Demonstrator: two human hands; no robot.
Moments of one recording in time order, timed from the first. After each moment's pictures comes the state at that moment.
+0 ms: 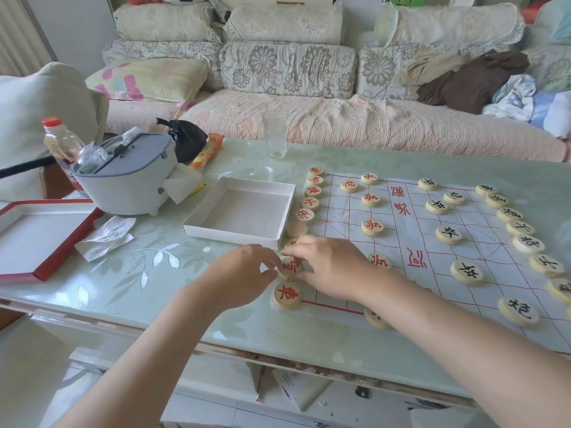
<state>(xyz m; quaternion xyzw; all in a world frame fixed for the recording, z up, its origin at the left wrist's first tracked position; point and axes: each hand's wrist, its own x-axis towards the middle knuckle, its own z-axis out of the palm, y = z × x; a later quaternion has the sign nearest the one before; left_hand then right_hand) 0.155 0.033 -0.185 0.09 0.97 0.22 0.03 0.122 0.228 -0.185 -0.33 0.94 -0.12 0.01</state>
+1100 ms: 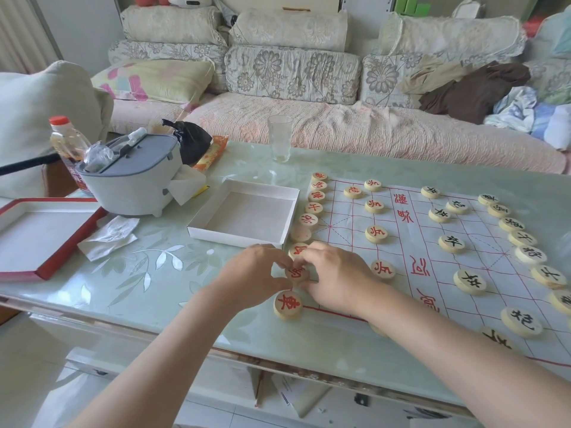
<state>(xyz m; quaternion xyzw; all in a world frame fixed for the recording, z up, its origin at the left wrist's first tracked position) 0.148 0.040 -0.193 0.11 0.96 0.26 0.00 0.134 0.225 -0.189 -0.25 0.95 -0.16 0.00</state>
